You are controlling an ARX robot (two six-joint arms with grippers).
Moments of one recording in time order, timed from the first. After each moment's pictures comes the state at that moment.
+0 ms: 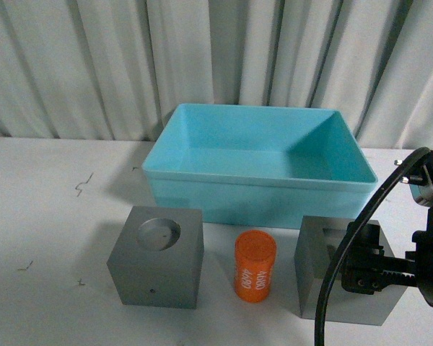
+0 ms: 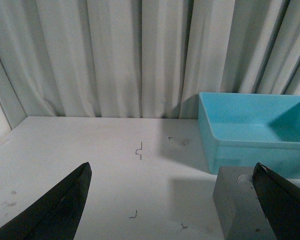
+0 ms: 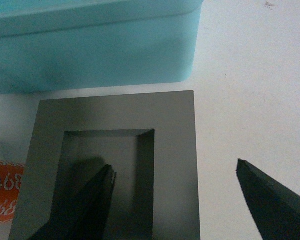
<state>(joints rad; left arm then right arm) 0.00 0.01 0.01 0.00 0.00 0.00 0.30 1.83 0.57 0.58 0.14 0.33</state>
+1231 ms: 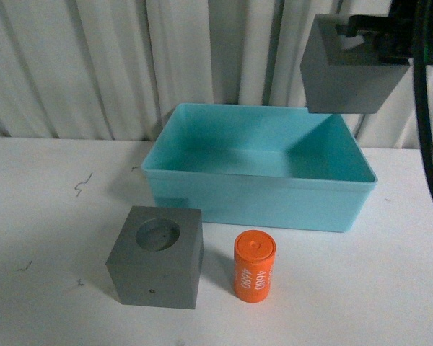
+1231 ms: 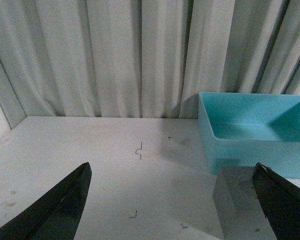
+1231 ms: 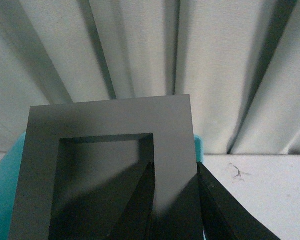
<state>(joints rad) 0.00 0.01 0.01 0.00 0.00 0.00 0.18 1.86 1.14 0.48 0.07 0.12</state>
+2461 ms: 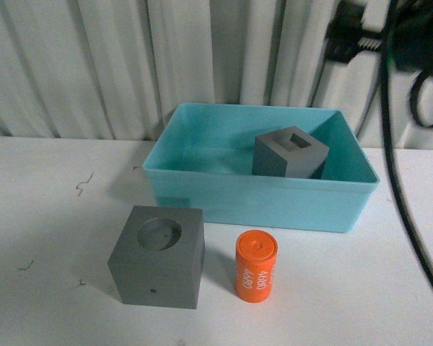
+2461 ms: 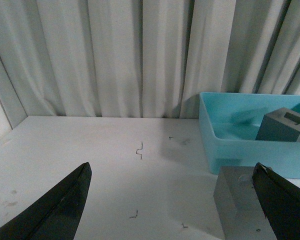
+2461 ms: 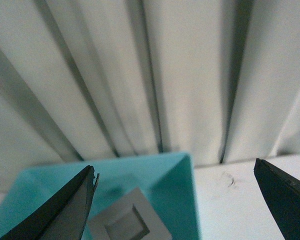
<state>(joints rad) 0.00 0.01 0.01 0.00 0.00 0.00 0.19 1.92 1.20 0.51 0.17 0.22</state>
